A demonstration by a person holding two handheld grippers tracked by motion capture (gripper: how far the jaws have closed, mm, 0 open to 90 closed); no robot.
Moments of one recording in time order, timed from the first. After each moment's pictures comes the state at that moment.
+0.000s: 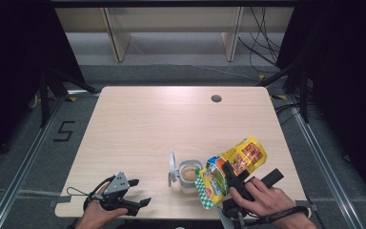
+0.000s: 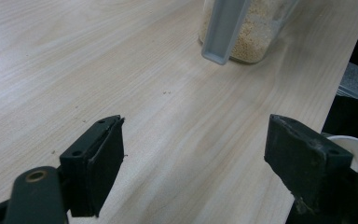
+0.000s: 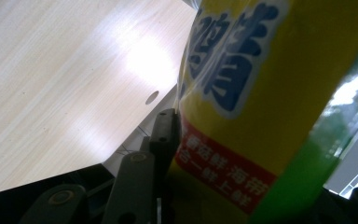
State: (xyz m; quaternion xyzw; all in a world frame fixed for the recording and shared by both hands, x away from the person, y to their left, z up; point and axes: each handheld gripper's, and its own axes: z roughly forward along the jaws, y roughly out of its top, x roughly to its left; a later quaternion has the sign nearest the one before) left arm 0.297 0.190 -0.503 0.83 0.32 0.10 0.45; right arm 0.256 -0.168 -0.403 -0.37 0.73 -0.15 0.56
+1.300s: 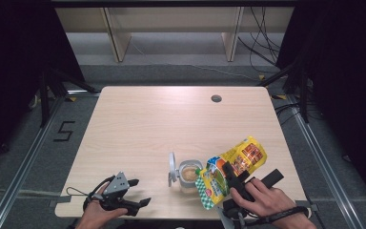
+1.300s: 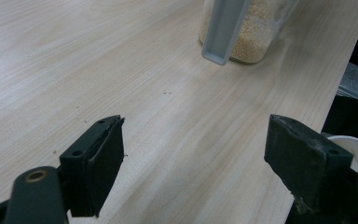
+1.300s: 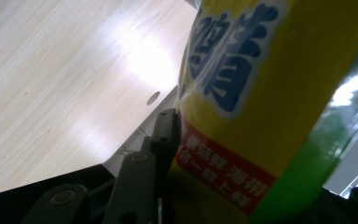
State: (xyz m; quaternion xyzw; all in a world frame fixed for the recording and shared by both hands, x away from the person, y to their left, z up) left arm 0.297 0.192 -0.502 0.84 0.31 0.10 0.44; right arm 0.256 -0.169 -0.406 -0.36 0.74 -0.15 0.55
